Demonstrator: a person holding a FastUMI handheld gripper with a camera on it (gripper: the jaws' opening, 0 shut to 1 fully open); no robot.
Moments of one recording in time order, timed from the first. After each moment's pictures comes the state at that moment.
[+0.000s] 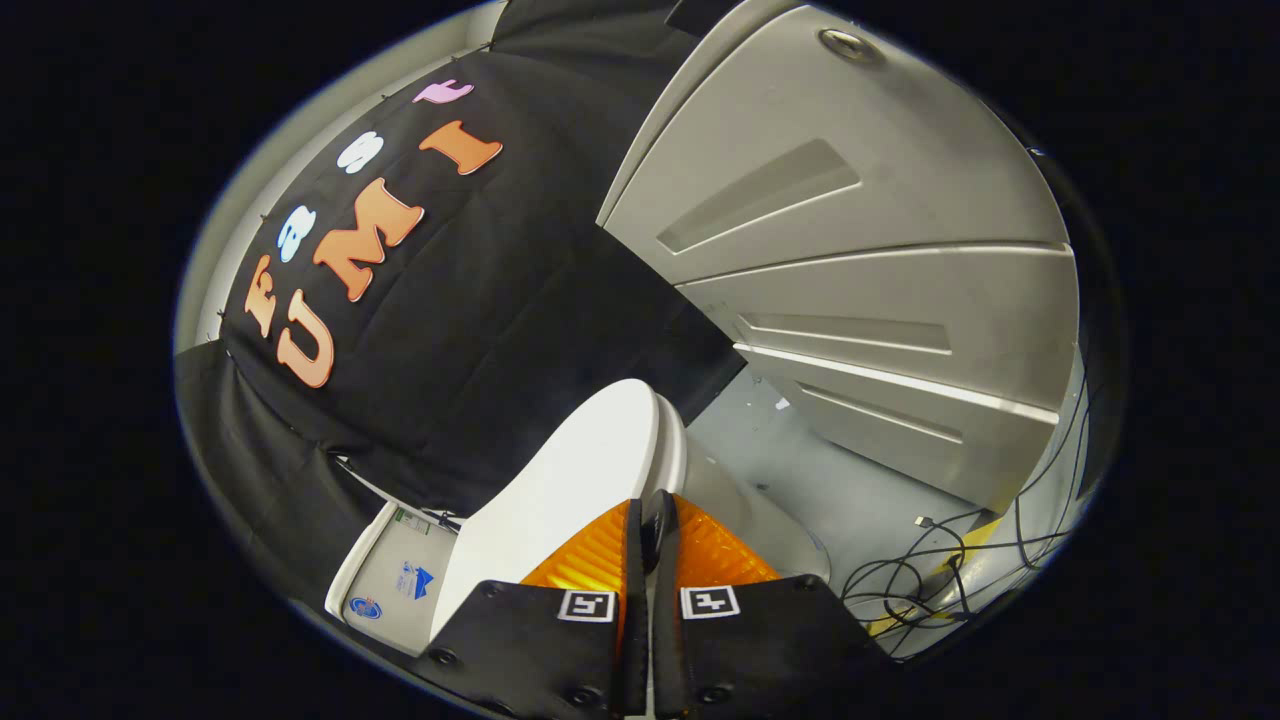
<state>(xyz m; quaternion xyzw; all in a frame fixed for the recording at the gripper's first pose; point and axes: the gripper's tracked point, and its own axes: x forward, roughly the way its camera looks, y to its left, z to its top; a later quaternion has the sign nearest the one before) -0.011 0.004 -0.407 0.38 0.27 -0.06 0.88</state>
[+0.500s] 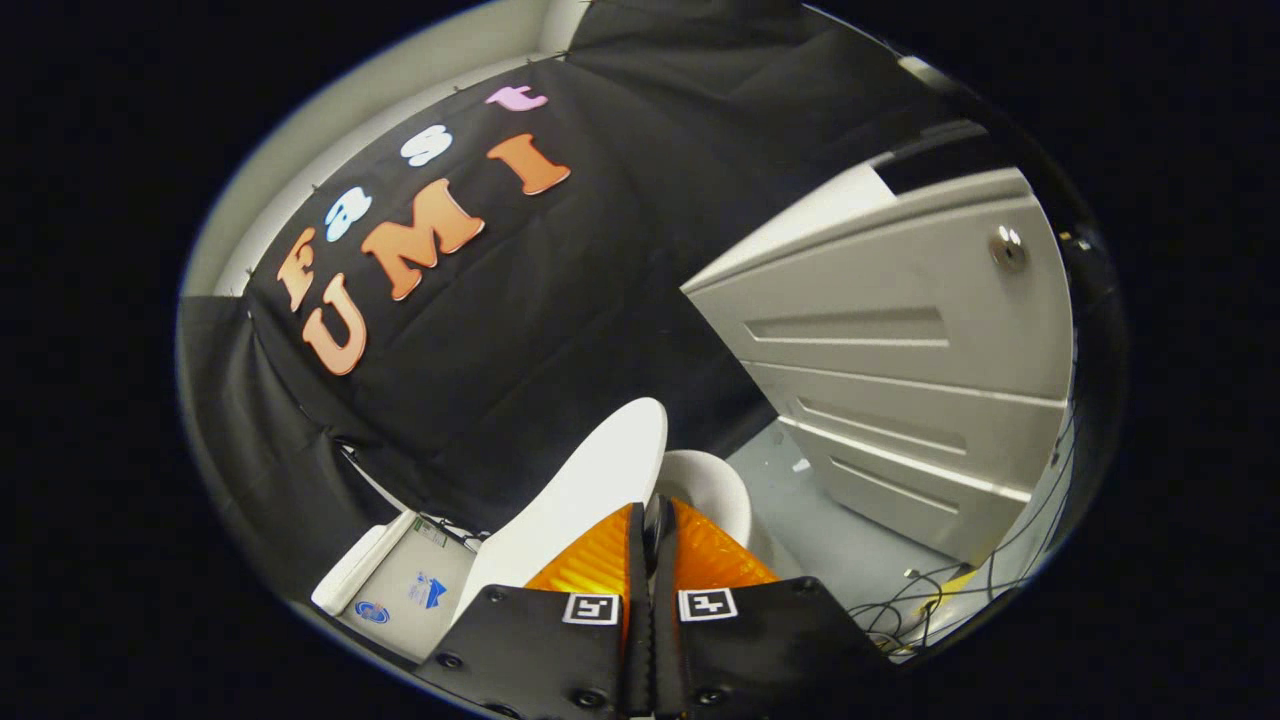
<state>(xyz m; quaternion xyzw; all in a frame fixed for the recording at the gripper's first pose) 0.023 0.024 -0.293 0.30 0.14 -0.06 0.94</state>
